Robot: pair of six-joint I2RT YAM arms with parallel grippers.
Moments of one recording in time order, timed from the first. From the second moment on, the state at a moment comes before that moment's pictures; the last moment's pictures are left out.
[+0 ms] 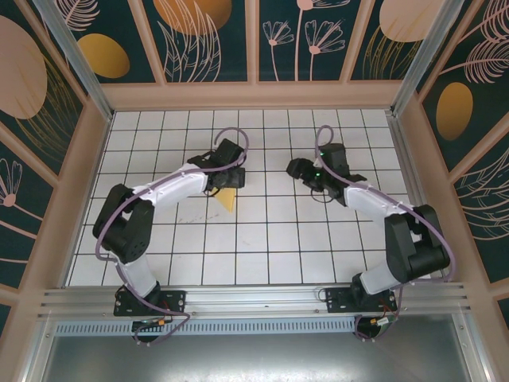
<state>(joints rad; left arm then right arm) -0.60 1.76 1.25 -0.51 -0.21 -0.51 0.36 1.51 0.84 -0.04 -0.31 0.75</state>
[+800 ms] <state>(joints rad) -0.35 1.49 0.93 -0.35 -0.17 -0.71 0.82 2.12 1.44 -0.16 -0.30 0.74</state>
